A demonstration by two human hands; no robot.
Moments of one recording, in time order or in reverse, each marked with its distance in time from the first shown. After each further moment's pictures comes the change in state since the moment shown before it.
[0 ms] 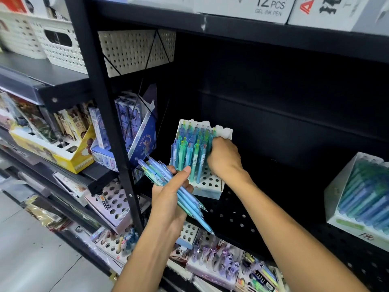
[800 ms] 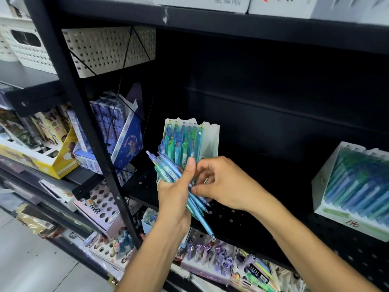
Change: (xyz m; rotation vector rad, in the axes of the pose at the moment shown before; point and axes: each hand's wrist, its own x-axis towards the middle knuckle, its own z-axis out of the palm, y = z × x) left_hand -0.007 -0.023 0.037 0.264 0.125 -0.005; right_hand -0.085 0.017 -0.050 0.403 -0.331 -0.215
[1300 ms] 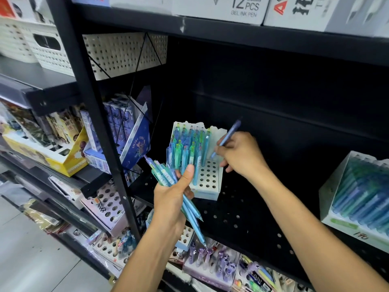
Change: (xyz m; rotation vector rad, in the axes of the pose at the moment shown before) left_hand 0.006 0.005 -0.021 -0.020 -0.042 0.032; right_hand 0.052 0.019 -0.026 0.154 0.390 0.215
